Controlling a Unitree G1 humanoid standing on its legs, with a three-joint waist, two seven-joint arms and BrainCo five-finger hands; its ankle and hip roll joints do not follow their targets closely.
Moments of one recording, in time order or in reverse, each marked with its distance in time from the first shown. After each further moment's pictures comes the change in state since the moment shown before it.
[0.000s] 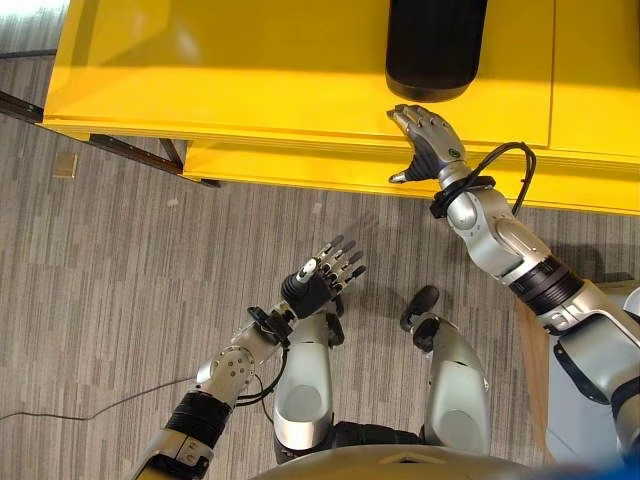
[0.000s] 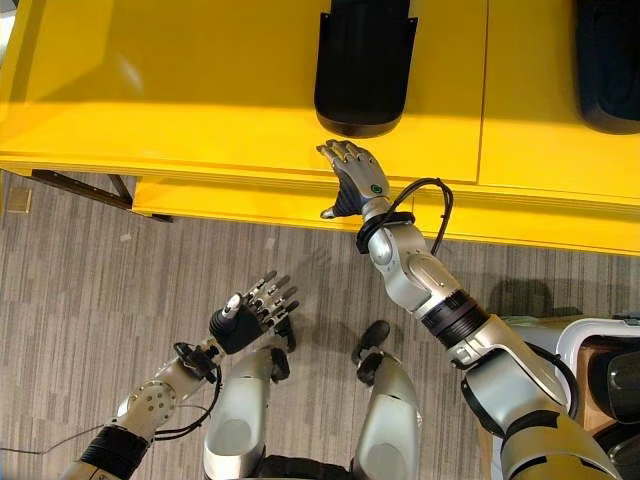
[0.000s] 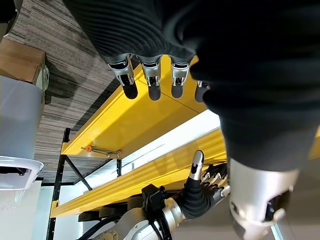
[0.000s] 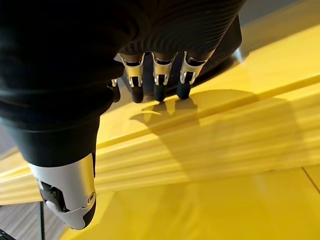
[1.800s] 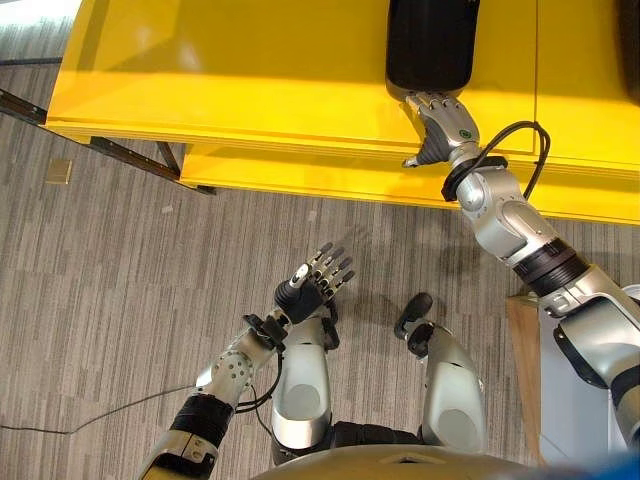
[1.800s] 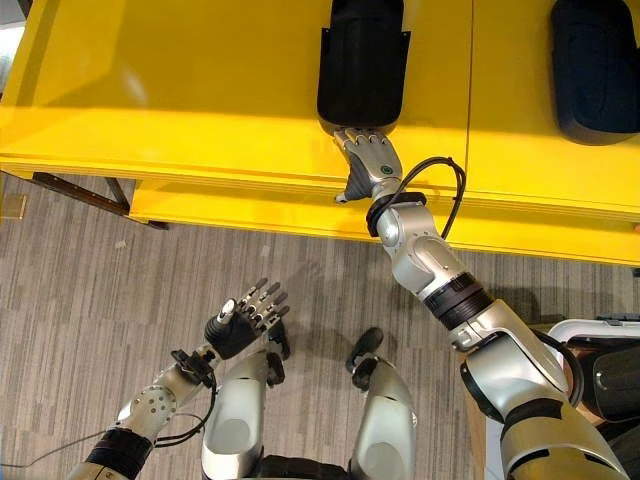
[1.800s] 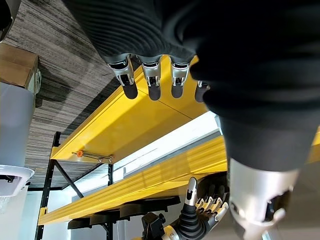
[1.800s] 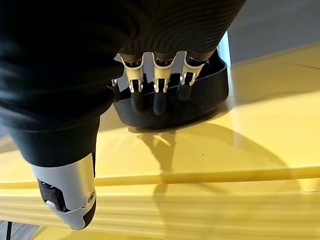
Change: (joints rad) left arm 0.000 -0.043 0.061 0.133 0.049 -0.021 -0.054; right arm -0.077 -0.010 -0.026 0.094 -0.037 -0.014 0.029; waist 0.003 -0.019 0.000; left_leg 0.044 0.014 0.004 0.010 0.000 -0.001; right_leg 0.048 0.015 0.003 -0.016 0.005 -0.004
